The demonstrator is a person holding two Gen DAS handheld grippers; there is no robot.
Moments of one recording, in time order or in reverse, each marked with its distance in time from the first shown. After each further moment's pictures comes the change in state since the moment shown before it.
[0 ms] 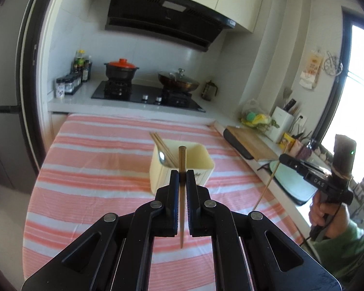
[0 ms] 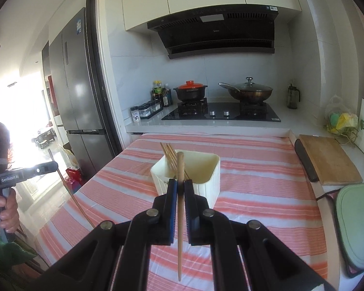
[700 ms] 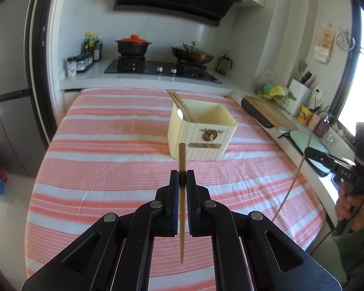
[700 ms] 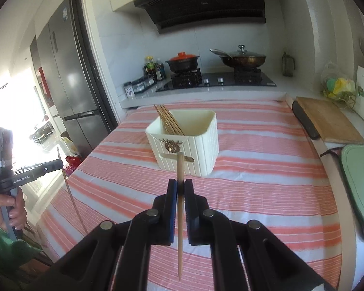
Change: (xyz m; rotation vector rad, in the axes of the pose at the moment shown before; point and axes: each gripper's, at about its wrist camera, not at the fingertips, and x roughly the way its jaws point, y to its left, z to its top) left arm 0.017 0.010 -0.070 0.039 0.135 0.104; right arm -0.001 0.002 -0.067 0.071 0.132 -0.008
